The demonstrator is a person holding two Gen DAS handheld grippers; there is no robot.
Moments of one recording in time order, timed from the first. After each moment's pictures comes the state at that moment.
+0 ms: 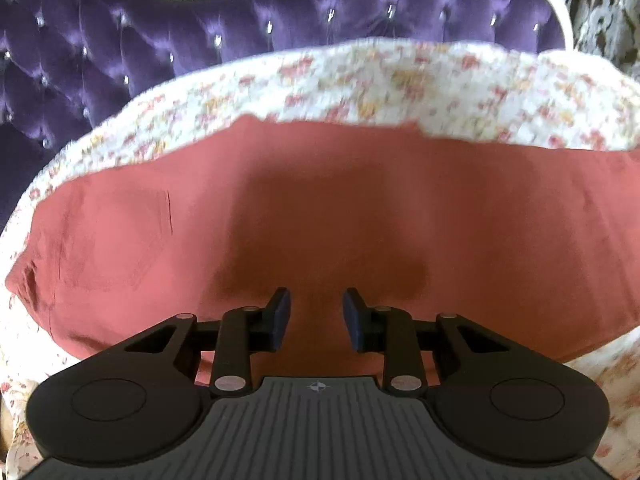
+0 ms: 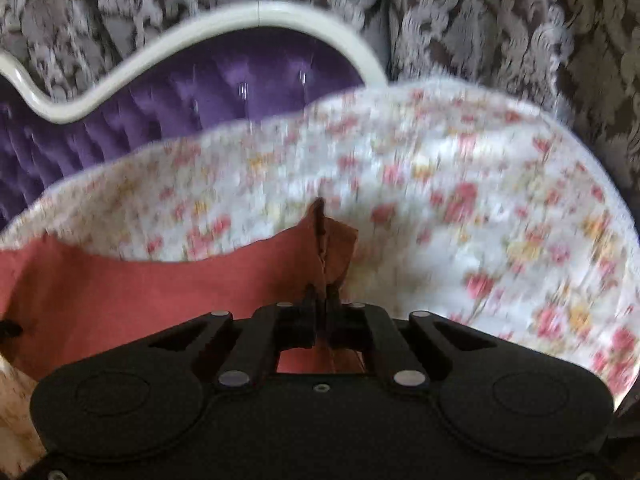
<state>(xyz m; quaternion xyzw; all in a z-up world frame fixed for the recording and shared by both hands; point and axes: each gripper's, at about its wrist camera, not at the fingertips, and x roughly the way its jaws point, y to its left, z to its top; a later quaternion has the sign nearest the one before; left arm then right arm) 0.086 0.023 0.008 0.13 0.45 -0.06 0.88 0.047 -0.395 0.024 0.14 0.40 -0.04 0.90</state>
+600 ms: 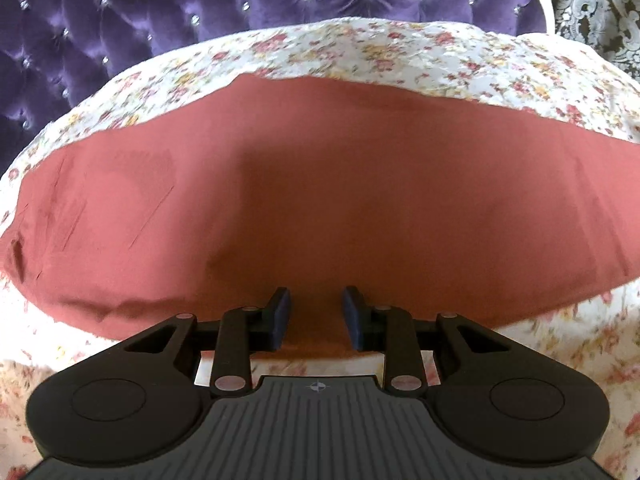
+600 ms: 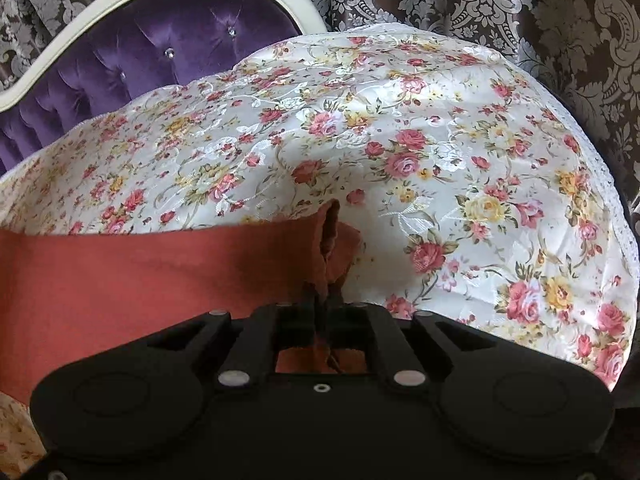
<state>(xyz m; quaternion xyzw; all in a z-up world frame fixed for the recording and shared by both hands) 0.068 0.019 -0.010 0.12 0.48 -0.08 0.86 0.063 -0.422 -0.025 0.16 0.46 -0.10 0.87</state>
